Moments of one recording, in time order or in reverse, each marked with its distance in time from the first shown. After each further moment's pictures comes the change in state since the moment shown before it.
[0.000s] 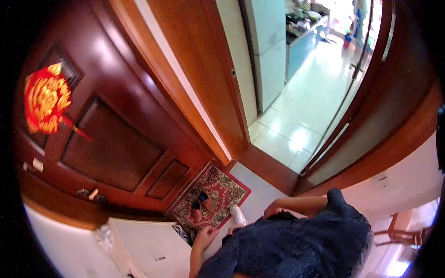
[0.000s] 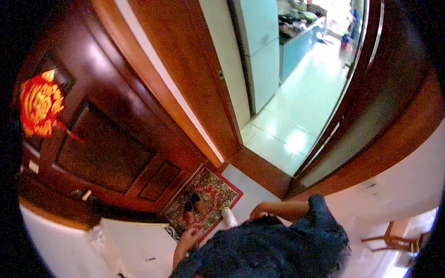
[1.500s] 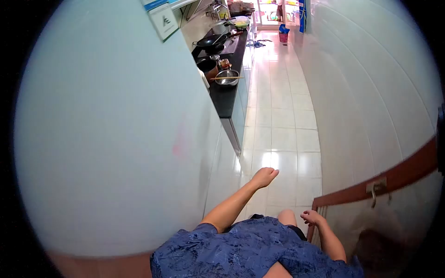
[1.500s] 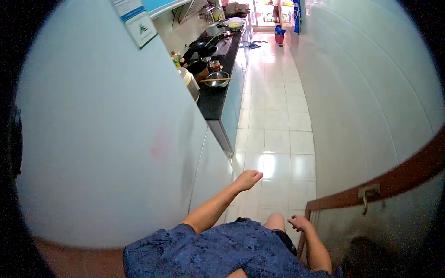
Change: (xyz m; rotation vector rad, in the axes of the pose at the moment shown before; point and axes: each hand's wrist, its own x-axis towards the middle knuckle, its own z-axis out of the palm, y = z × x) left_hand 0.826 0.940 0.250 0.349 -0.691 1.016; right_hand -0.409 0.440 -0.455 1.503 1.124 0.137
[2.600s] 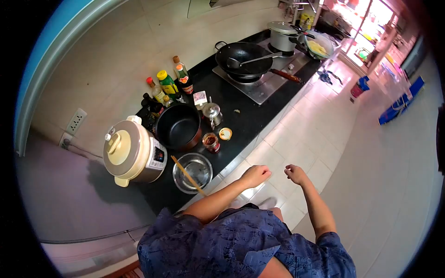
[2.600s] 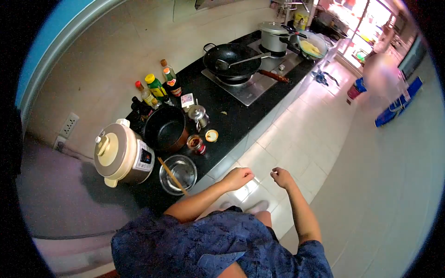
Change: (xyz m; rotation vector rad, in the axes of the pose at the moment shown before) left_hand 0.726 -0.082 -0.346 -0.221 0.497 -0.307; right_hand 0.531 -0.857 -0.581 -0.715 -0.043 -0.753
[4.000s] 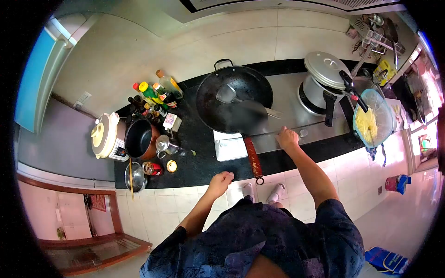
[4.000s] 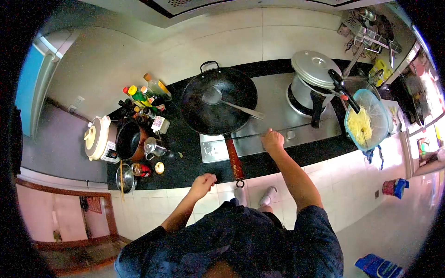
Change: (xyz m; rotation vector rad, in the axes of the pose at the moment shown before) left_hand 0.369 0.020 -0.016 -0.295 0.821 -0.763; right_hand 0.568 -0.122 -0.305 -0.739 -0.028 -0.560
